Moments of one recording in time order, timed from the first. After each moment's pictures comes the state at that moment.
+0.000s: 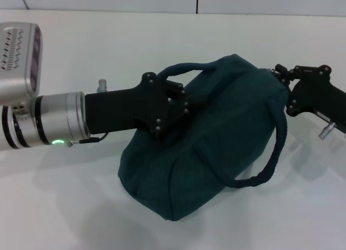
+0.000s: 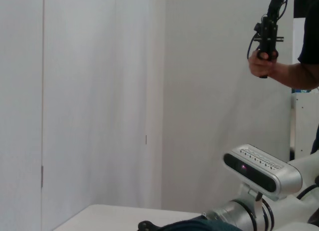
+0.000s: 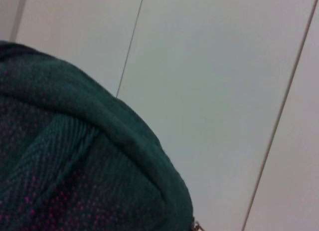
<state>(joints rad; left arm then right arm) -0.52 -2.08 0.97 0.49 1.58 1.67 -1.00 0.47 2.03 -1.69 -0.31 -0.47 -1.11 0.29</state>
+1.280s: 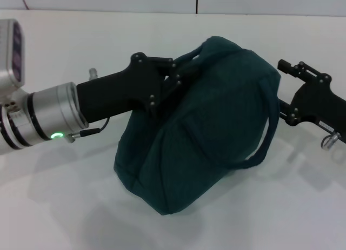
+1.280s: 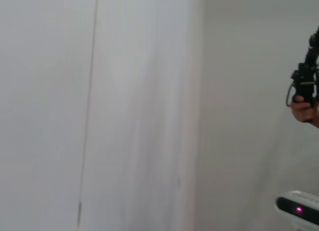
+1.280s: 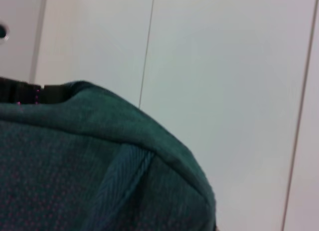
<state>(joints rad) -0.51 -2.09 0.97 0.42 1.42 1.67 -0.98 0.41 2.02 -1.74 -0.35 -0.47 -1.21 0.44</state>
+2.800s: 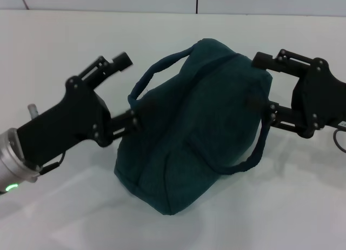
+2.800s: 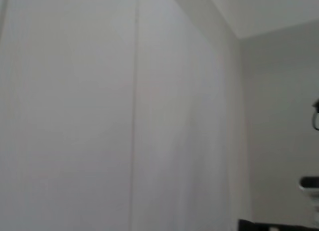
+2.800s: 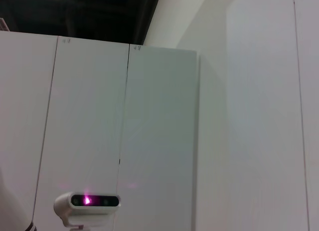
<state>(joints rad) -0.31 -2.07 0.98 0.32 1.23 1.84 -0.72 0.52 1.93 -1.62 -0.40 -0.78 -1.69 0.77</state>
